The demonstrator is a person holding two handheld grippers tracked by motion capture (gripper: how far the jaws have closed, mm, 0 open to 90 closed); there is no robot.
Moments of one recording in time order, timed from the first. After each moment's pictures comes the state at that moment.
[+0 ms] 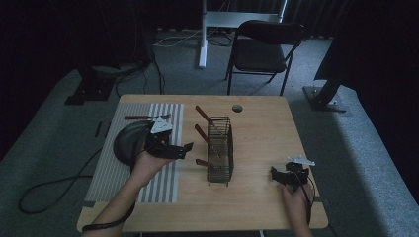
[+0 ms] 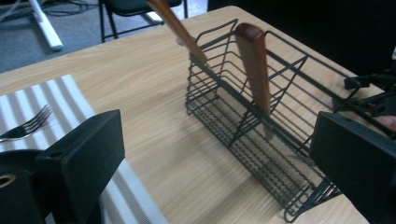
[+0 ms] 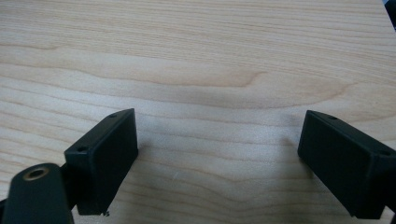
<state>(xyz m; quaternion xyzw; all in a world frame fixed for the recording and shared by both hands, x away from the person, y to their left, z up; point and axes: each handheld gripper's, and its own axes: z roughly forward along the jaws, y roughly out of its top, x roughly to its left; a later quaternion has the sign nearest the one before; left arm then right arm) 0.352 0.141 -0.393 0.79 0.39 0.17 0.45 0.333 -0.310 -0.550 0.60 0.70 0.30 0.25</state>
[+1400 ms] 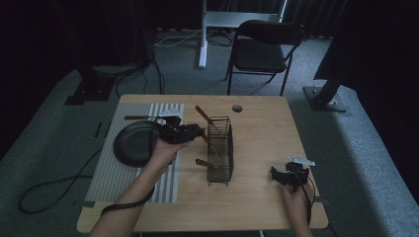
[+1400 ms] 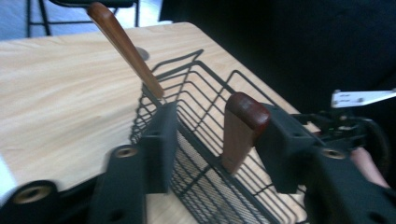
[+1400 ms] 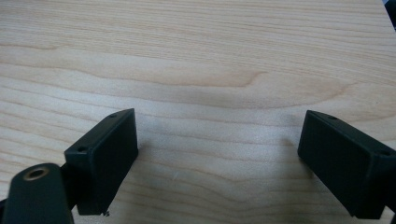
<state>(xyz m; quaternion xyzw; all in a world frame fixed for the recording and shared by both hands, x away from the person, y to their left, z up) 0.401 0.118 -0.405 0.76 0.39 0.04 0.52 0.333 -0.310 -0.550 0.60 0.70 0.30 0.25</state>
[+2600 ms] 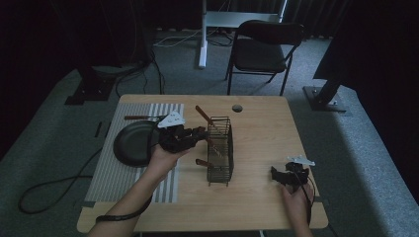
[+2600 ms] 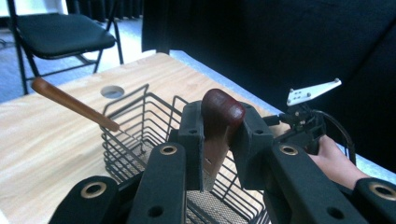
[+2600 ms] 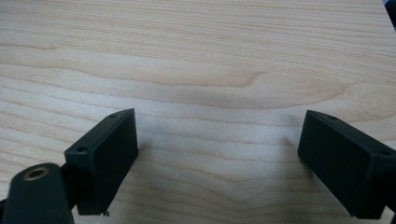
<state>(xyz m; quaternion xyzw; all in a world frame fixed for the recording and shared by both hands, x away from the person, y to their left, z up) 0.350 0.108 -0.364 0.77 0.30 0.10 0.55 0.333 -0.310 -0.550 0.60 0.70 0.30 0.25</state>
